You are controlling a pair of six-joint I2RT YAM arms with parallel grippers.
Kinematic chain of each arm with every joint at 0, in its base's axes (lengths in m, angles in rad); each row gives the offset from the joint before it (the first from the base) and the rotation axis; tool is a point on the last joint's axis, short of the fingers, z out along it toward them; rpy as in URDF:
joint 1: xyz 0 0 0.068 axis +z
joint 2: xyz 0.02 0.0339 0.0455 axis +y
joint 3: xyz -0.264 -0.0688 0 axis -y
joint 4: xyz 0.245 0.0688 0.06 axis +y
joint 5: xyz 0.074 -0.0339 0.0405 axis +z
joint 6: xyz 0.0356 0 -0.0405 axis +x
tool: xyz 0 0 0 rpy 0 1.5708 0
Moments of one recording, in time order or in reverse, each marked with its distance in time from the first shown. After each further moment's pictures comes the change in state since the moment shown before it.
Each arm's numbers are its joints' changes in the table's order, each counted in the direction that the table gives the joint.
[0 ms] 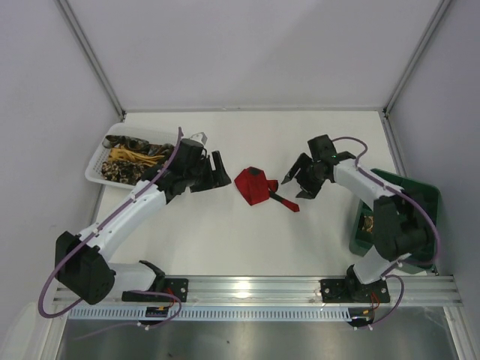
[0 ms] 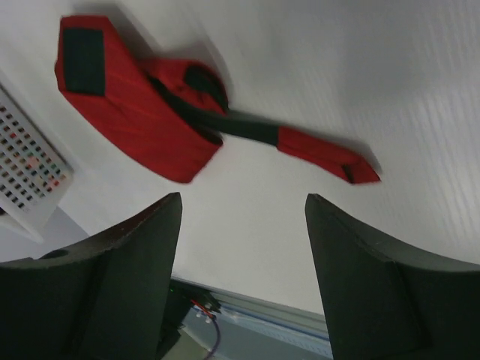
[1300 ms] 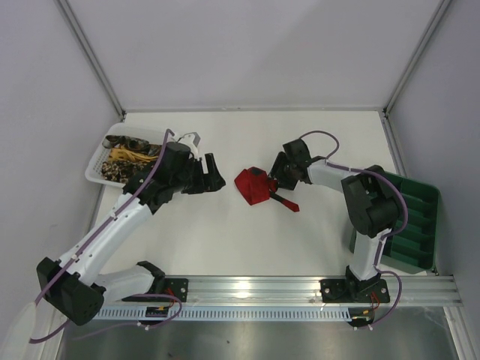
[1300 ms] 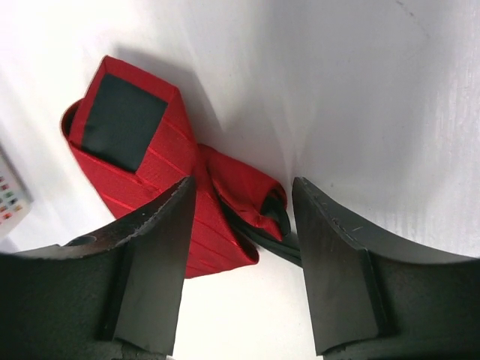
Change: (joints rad) left arm -0.005 -0.126 0.005 0.094 -0.018 0.099; right arm 0.132 0.351 0.095 -0.413 -0.185 -0.078
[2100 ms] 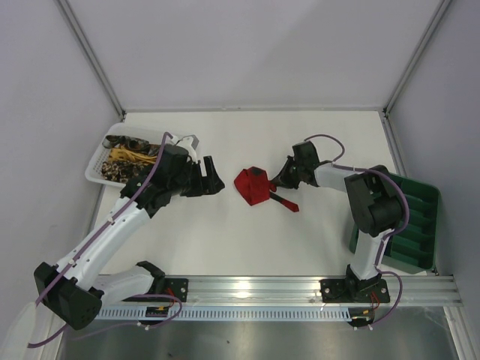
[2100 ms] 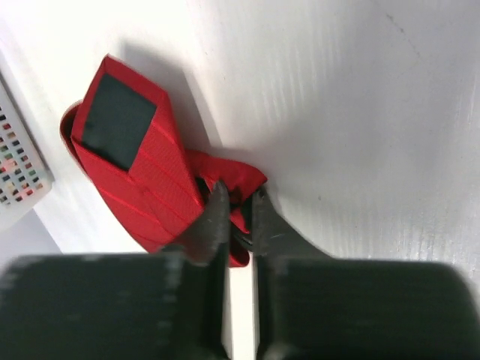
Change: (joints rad) left arm 0.000 -0.045 -0.032 0.004 -0.012 -0.005; right arm -0.072 -0.013 -0.111 -0.158 0.174 -0.016
